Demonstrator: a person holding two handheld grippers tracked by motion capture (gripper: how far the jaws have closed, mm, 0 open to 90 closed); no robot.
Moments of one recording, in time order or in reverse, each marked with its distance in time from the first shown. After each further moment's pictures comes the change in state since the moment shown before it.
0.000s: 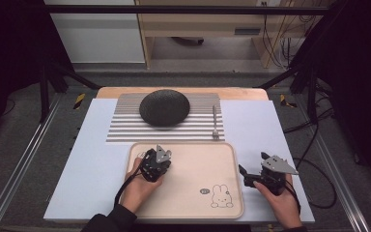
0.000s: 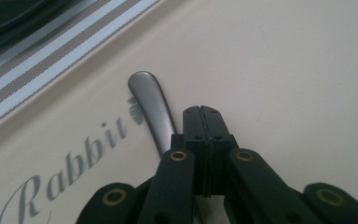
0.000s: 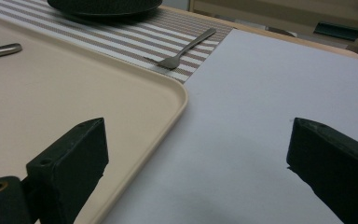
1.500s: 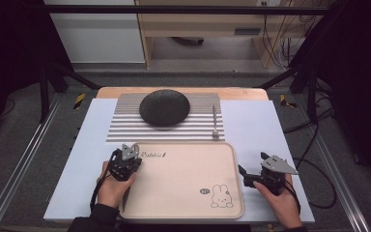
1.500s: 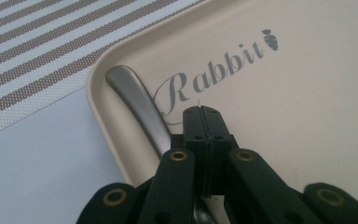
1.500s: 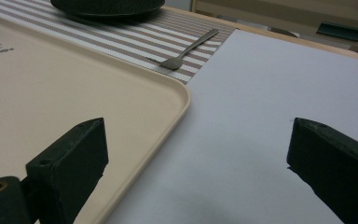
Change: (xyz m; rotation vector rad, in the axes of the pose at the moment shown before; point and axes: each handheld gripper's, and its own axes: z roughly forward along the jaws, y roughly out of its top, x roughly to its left) left arm 0.056 -0.049 -0.036 -0.011 0.119 -0.164; right arm 0.000 0.000 0.000 -0.001 0.008 -0.004
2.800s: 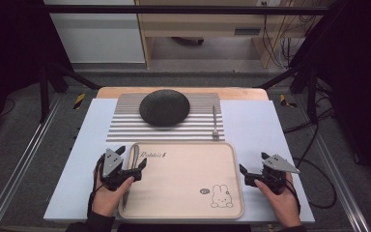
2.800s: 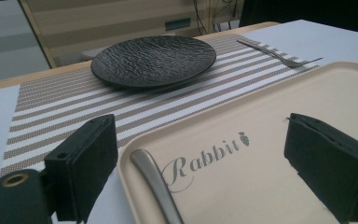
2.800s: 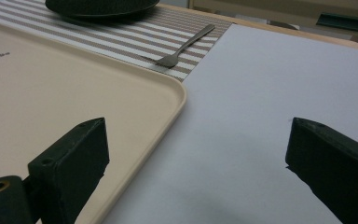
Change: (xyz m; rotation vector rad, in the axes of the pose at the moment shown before) left arm -0.005 -0.015 -0.041 -0.449 0.036 -0.057; right arm -0.004 -0.001 0.001 0.012 0.001 0.045
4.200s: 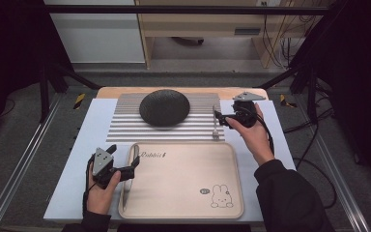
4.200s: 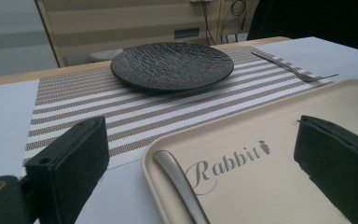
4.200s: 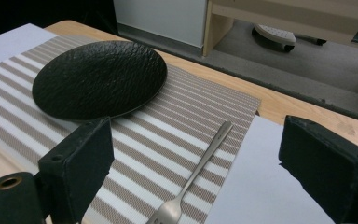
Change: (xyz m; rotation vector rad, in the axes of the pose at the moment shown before) left arm 0.020 -0.005 -0.001 -0.041 0.023 -0.066; right arm -0.008 0.156 0.120 0.061 0.074 -0.017
